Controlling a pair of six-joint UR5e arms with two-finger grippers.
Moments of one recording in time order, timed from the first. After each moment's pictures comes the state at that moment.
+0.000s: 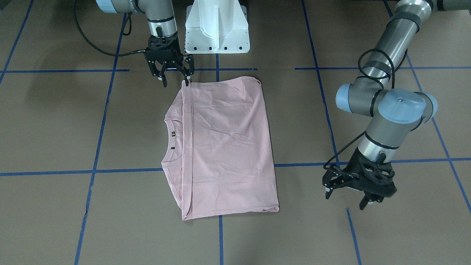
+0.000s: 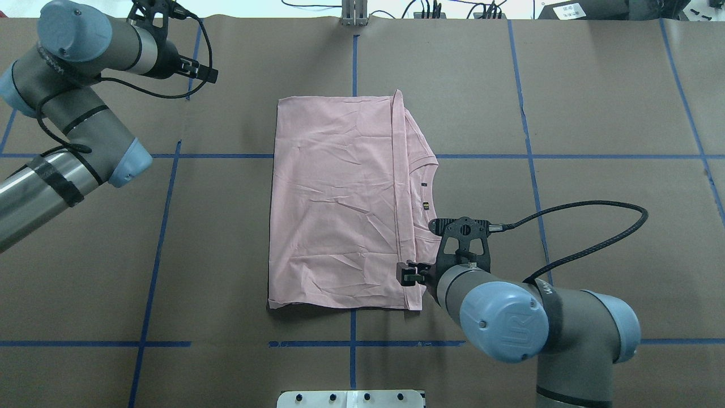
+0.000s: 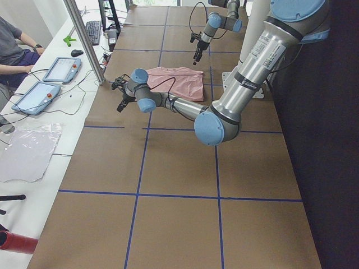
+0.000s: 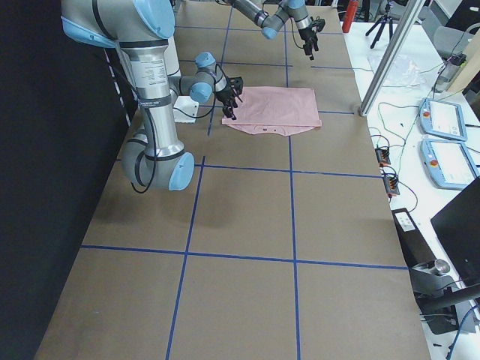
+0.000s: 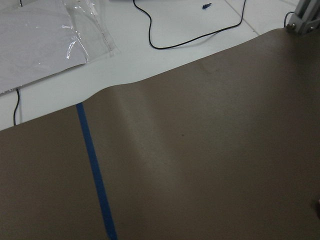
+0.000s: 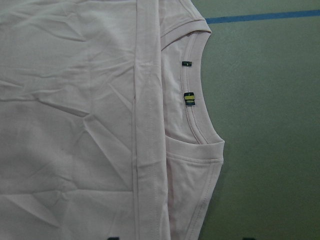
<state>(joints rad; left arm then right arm) -0.92 -2.14 -1.28 -2.36 -1.87 -0.71 0.22 -1.26 2.07 -1.46 1.35 1.43</state>
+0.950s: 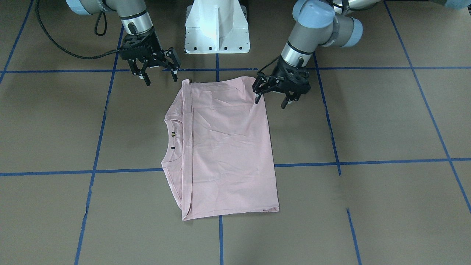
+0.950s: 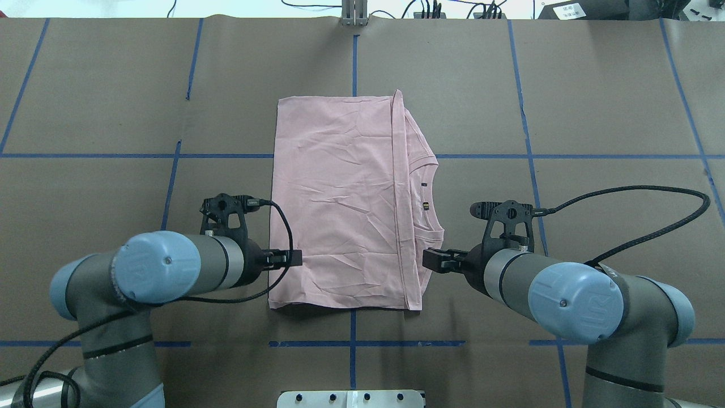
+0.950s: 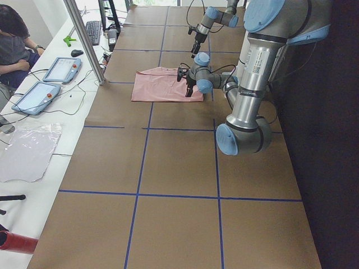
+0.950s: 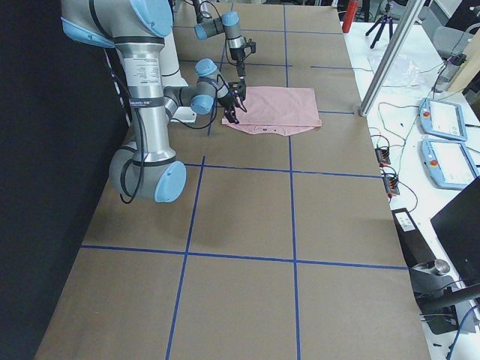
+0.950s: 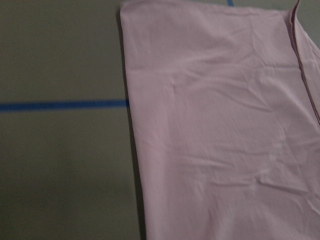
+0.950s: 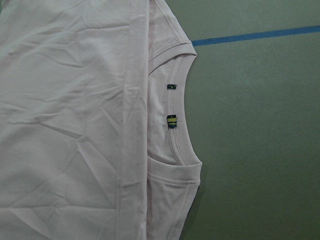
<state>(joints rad) -0.33 -1.90 -1.91 -1.96 -1.61 -1.41 0.29 -1.39 2.10 -1.27 1.41 1.40</state>
